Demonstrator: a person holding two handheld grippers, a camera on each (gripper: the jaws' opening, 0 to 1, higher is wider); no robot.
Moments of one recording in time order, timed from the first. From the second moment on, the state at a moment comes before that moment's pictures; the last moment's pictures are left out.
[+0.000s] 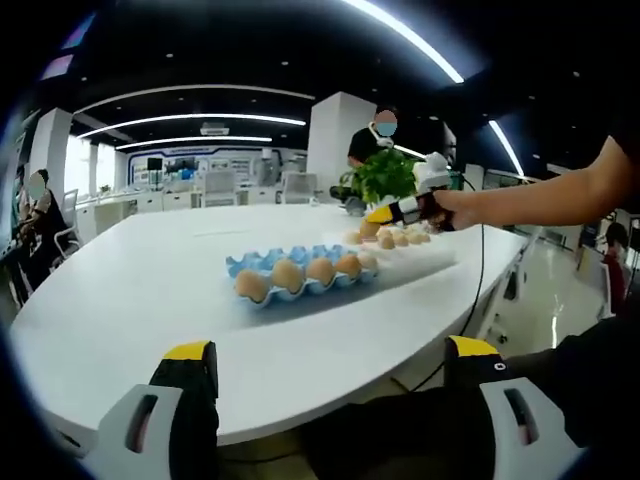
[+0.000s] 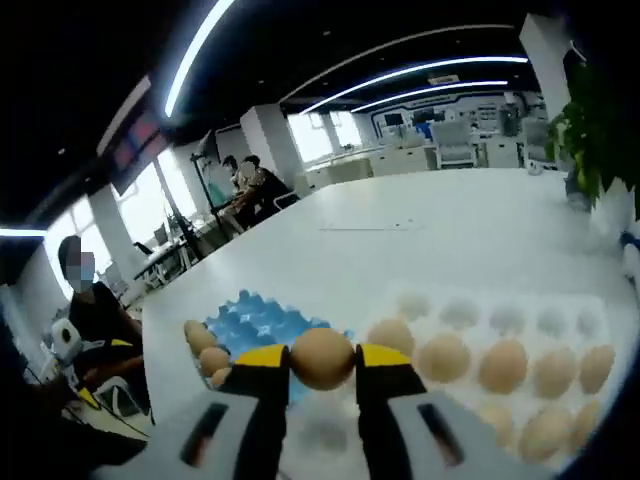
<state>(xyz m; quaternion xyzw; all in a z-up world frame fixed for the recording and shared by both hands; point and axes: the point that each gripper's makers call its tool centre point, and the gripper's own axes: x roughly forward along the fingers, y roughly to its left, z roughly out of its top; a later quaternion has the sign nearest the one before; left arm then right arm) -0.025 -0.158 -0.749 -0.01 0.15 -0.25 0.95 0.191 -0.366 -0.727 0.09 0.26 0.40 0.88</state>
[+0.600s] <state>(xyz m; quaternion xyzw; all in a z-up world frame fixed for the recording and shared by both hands) -0.029 -0.148 -0.750 0.00 0.16 -0.24 0.96 0.176 -0.247 -0.730 0.20 0.30 0.45 0.82</state>
